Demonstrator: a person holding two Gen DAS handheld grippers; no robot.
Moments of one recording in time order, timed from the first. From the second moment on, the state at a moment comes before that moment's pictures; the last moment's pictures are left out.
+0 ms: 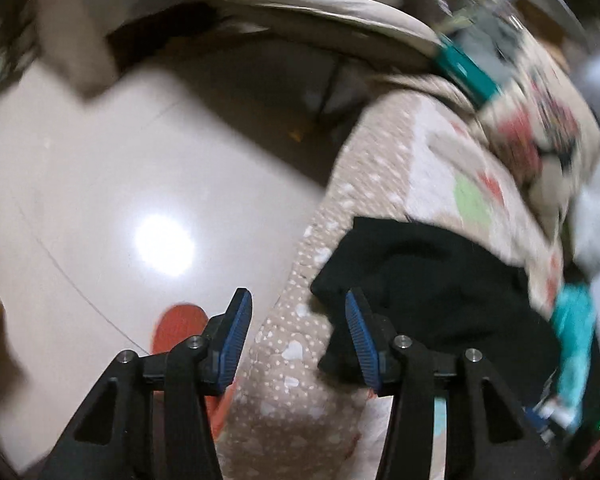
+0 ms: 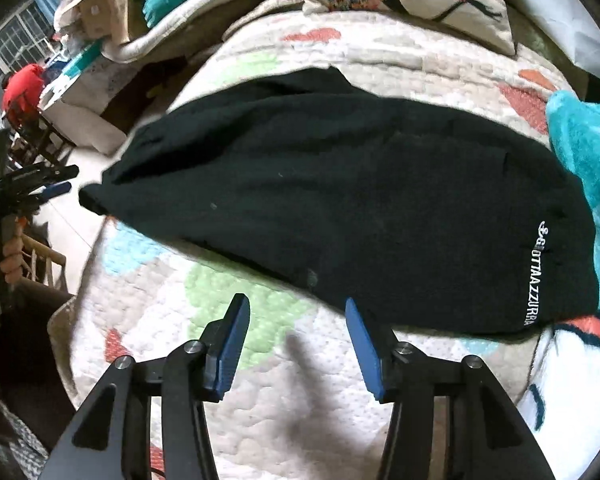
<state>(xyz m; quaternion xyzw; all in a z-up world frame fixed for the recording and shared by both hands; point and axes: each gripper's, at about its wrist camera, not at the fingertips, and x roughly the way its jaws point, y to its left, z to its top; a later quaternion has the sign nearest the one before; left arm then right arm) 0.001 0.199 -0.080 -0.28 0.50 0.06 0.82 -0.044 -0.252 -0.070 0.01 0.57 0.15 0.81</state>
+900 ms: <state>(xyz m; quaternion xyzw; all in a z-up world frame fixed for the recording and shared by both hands) -0.022 0.156 -0.137 -0.32 0.58 0.04 0.74 0.088 0.056 -0.102 -0.19 0.54 0.42 0.71</state>
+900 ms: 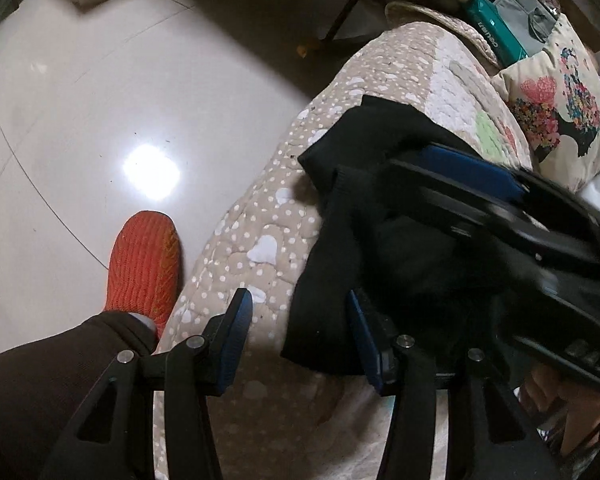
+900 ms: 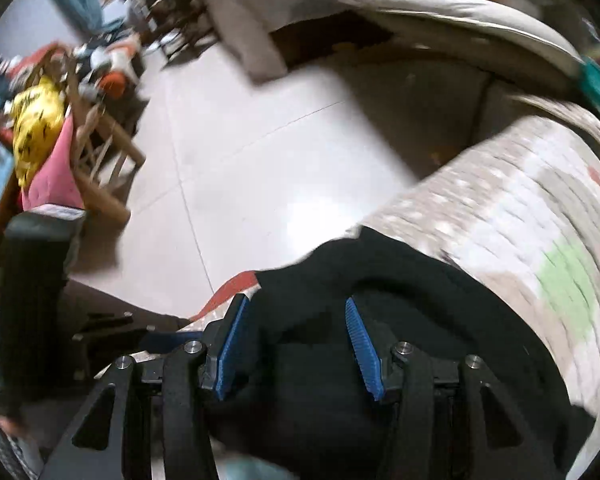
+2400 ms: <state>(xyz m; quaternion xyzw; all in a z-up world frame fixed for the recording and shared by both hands) 0.030 0.178 -0.118 -0.34 0.54 0.11 0.76 0.161 -0.203 -0.049 -0.04 0.53 0.14 0.84</state>
